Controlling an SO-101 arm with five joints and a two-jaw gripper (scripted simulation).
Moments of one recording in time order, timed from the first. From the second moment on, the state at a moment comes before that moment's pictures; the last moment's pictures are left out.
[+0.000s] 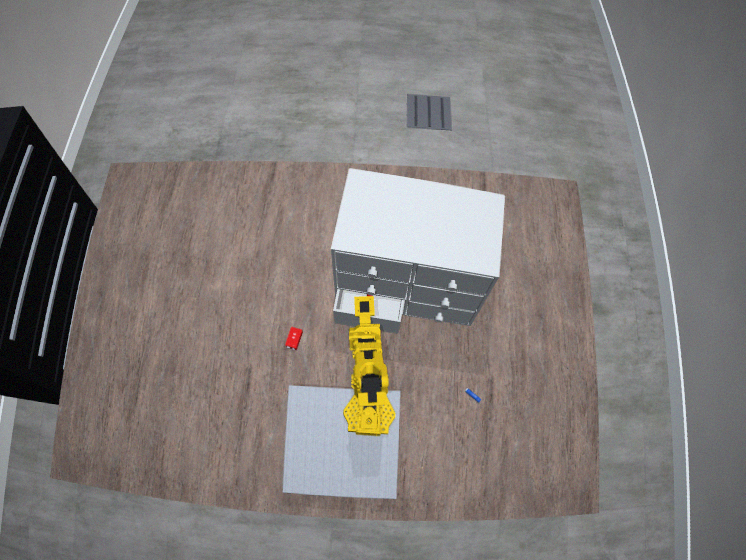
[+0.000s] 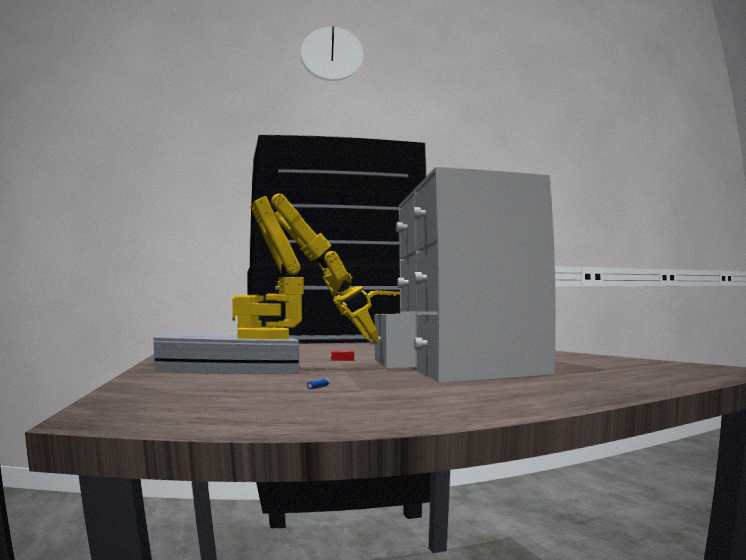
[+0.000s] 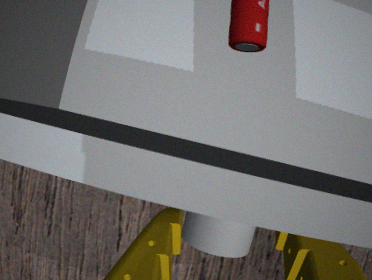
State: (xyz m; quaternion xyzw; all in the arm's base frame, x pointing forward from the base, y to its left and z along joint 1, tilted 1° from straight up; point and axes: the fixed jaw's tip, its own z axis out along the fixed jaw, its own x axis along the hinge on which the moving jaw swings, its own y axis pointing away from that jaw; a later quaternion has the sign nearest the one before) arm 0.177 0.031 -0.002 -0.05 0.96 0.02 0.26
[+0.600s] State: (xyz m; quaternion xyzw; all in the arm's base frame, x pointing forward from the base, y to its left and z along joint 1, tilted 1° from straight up) arm 0.172 0.030 0.008 -0.06 0.96 0.02 0.26
